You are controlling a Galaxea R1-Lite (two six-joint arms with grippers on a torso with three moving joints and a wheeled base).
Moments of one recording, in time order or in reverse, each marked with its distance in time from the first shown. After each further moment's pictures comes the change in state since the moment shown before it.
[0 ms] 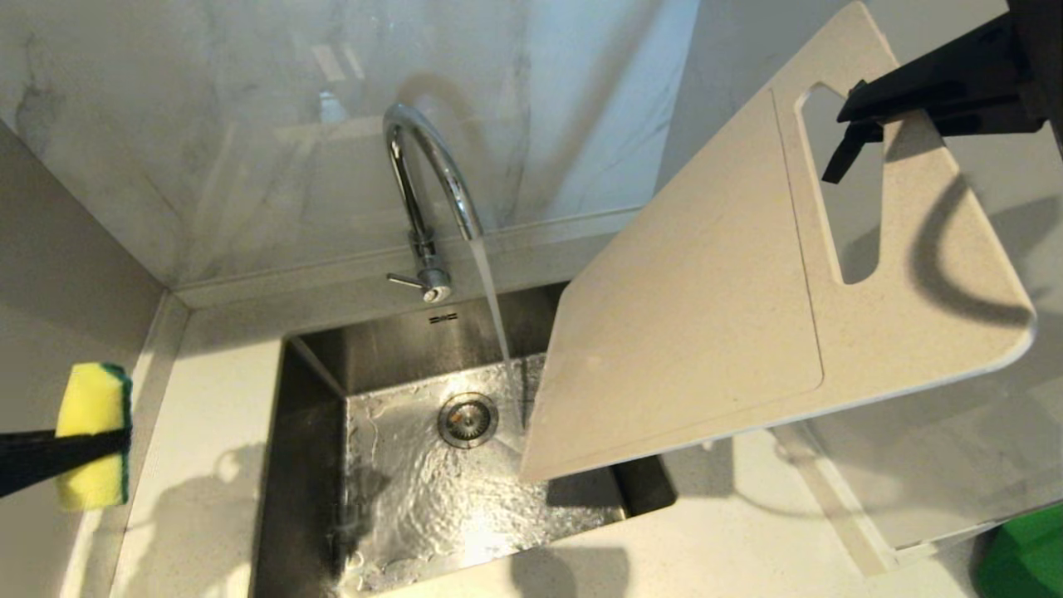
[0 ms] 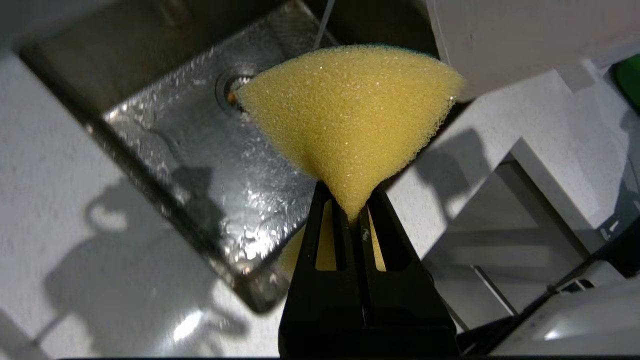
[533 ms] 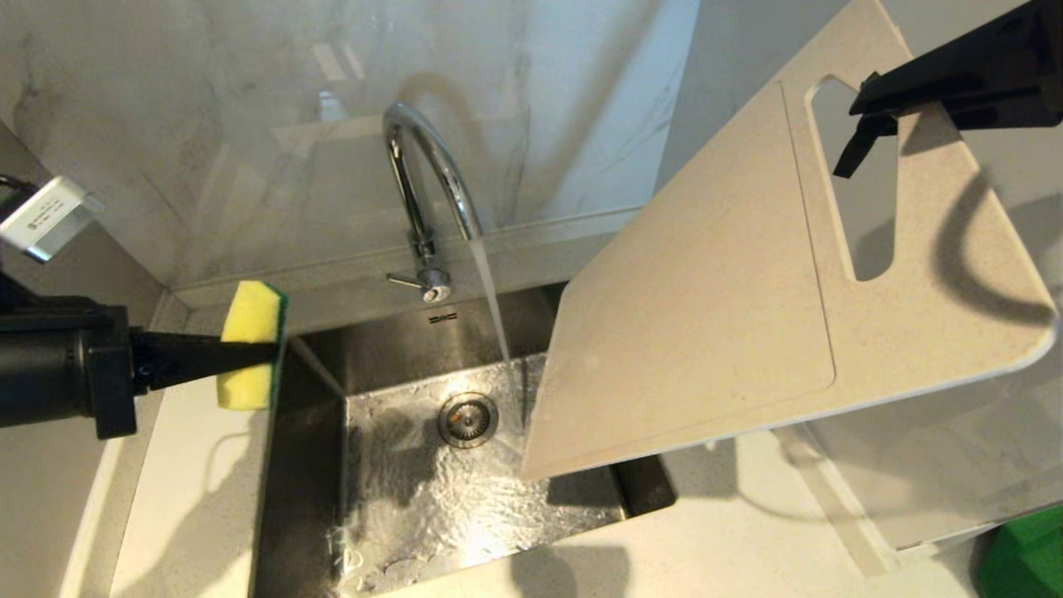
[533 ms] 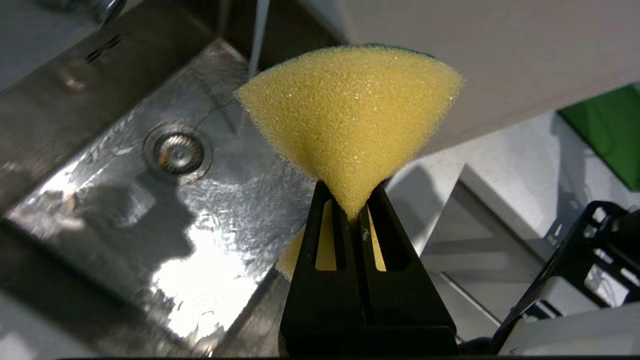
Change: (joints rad) left arm -0.280 0.296 -0.221 -0.119 0.059 -0.066; right arm 0.000 -0.012 0.001 0.001 -0.001 -0.001
